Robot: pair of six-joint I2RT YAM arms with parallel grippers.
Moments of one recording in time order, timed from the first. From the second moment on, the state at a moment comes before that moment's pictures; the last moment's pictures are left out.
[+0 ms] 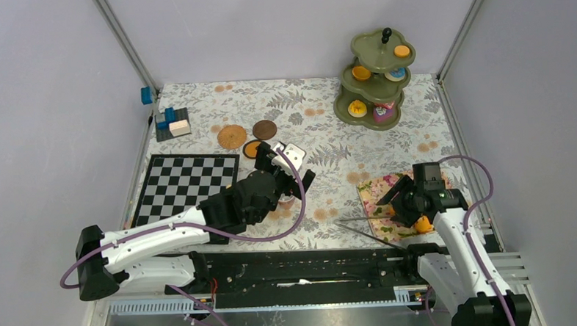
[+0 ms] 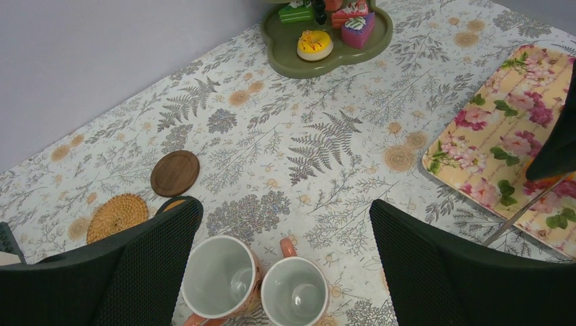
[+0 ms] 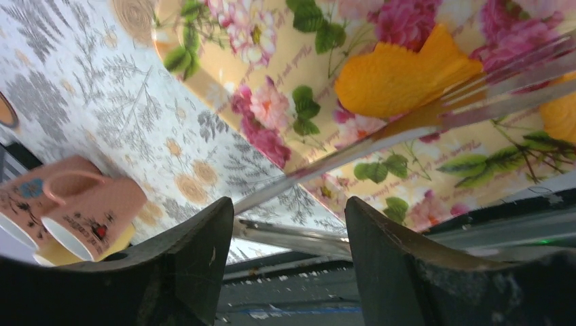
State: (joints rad) left arm -1.18 1.09 0.89 -0.01 -0.61 0.06; right arm 0.03 0.78 0.56 -0.91 -0.18 0.85
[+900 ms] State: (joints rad) left arm -1.18 1.09 0.89 -0.01 -0.61 0.06; right arm 0.04 0.86 0.58 -0.78 -0.04 1.02
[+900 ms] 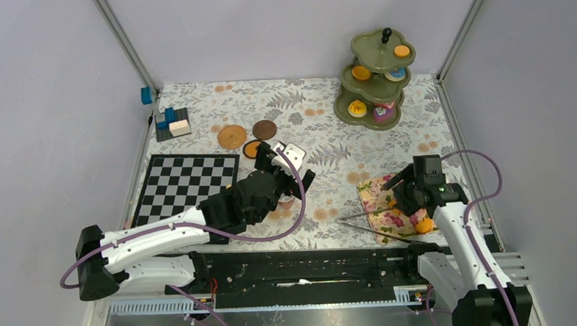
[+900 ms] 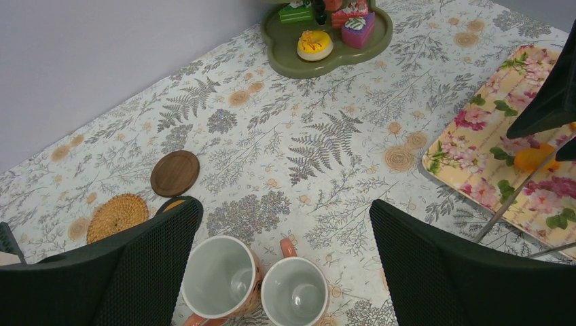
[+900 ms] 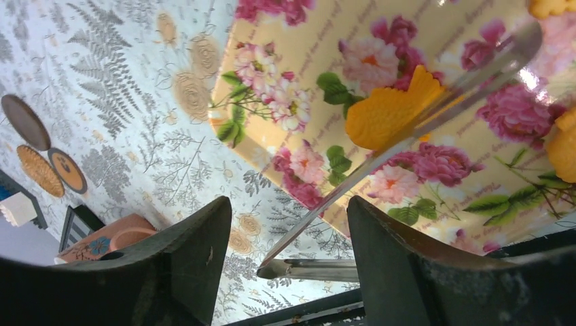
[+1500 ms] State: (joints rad) left arm -1.18 1.10 0.89 -0.01 -0.61 0.05; right arm 0.04 0.89 0.43 -0.68 -0.04 1.14
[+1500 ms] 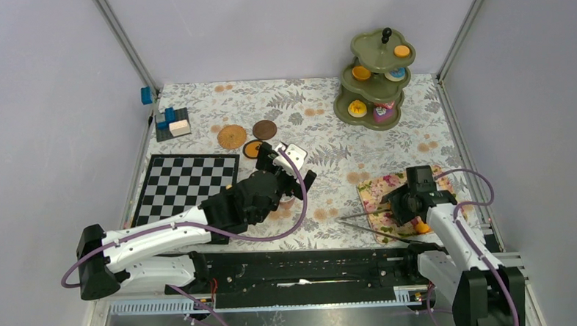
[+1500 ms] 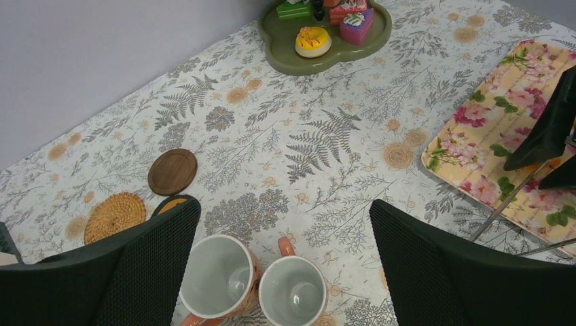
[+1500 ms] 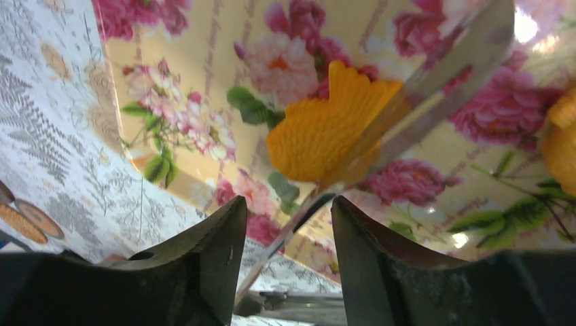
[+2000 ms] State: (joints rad) left arm -1.18 1.10 0.89 -0.01 -0.61 0.06; right arm 0.04 0.95 0.45 -0.62 0.02 1.13
